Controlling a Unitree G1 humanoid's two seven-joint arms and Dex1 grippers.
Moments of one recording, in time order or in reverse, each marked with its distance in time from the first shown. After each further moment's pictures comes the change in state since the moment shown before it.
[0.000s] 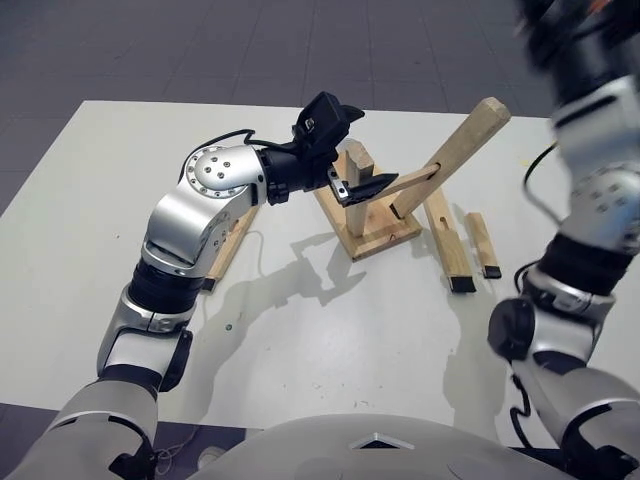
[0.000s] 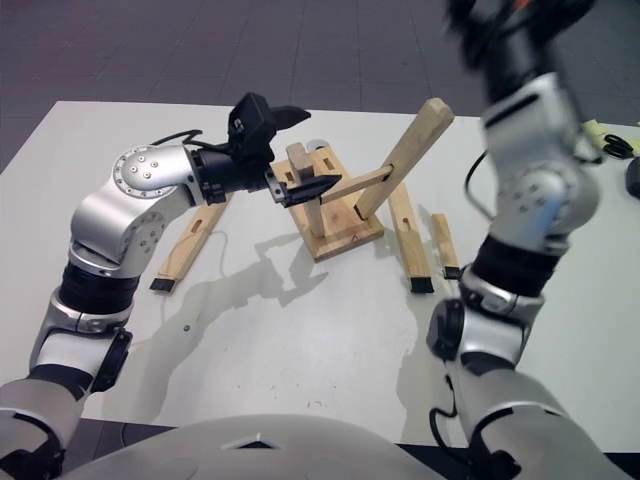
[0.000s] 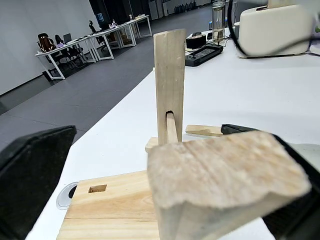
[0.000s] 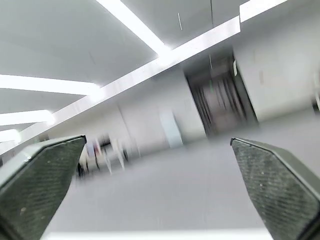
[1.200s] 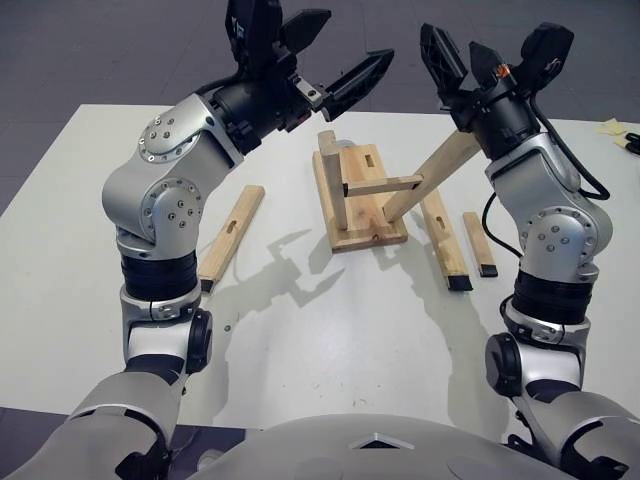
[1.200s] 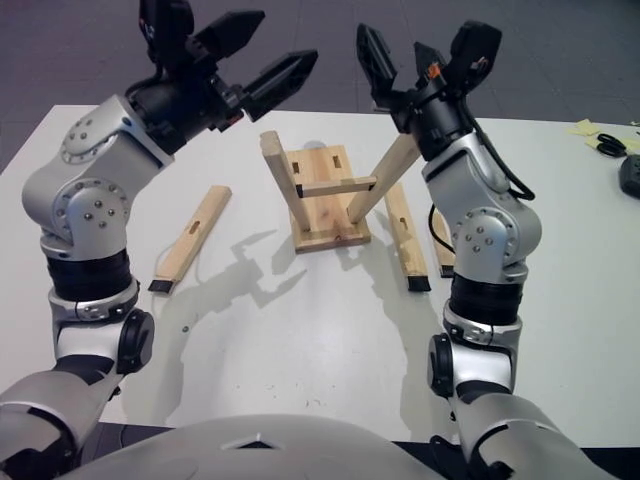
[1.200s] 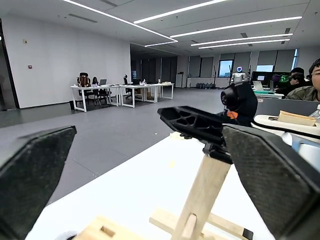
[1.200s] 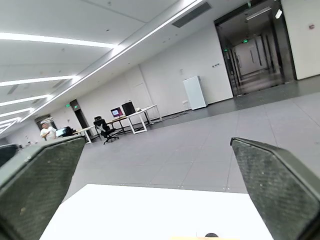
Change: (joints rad) left arm -0.022 -0.139 0.316 -0.054 -0.250 0.139 0.188; right arm 0.054 -0.009 0.151 -0.067 0.111 -0.062 0.046
